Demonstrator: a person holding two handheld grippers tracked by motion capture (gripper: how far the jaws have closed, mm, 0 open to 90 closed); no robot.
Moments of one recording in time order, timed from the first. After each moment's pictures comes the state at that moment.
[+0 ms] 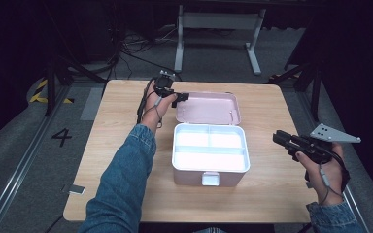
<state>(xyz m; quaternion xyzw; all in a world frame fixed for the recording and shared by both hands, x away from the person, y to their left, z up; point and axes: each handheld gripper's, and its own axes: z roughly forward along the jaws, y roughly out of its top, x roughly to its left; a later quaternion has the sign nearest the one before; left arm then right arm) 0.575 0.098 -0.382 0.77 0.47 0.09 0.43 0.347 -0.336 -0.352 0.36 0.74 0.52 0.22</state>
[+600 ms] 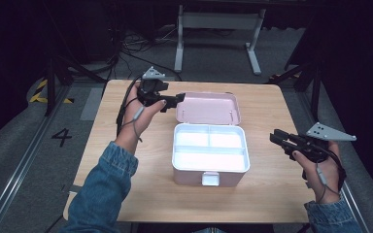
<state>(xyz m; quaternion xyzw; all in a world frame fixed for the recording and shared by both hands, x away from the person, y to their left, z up) 0.463 0.127 -0.296 0.78 0.35 0.16 0.49 0.352 -0.330 -0.354 0.36 0.74 0.52 0.22</state>
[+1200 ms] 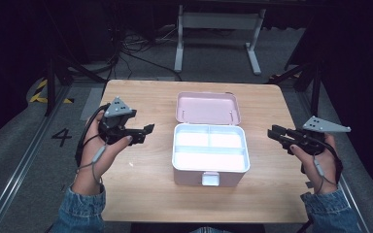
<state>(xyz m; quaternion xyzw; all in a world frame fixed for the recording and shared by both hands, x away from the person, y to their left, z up) 0.369 0.197 -0.308 0.81 0.37 0.20 0.41 0.374 -0.332 -0.354 0.36 0.75 0.51 0.20</state>
